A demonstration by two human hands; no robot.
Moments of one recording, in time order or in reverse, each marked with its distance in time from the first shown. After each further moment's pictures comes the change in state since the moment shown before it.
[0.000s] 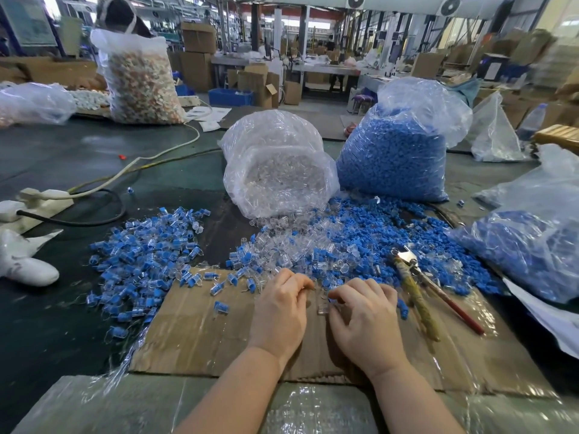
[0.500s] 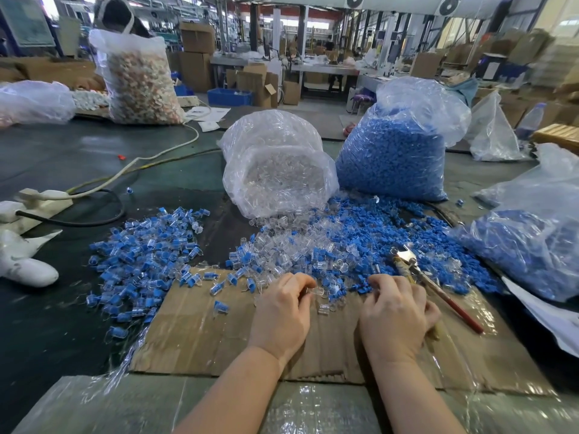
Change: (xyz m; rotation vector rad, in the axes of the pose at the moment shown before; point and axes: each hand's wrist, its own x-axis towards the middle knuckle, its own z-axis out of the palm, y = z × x) left_hand -0.001 0.001 -0.001 -0.049 -0.035 0.037; right_hand 0.005 0.011 0.005 -0.148 0.114 0.507
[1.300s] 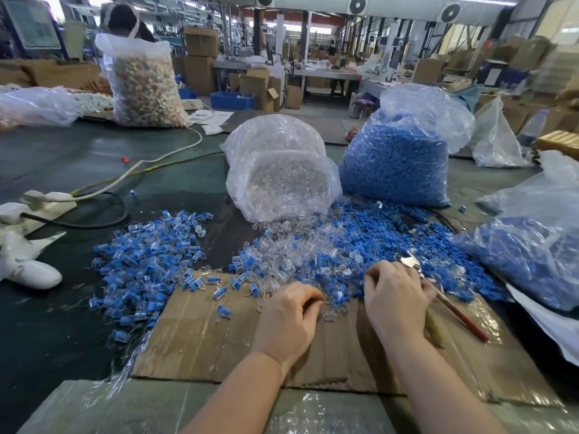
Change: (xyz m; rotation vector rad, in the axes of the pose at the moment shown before) left_hand 0.001 0.000 -0.002 -0.053 -0.059 0.025; right_hand 0.034 -0.007 -0.007 -0.105 -0.185 -0.120
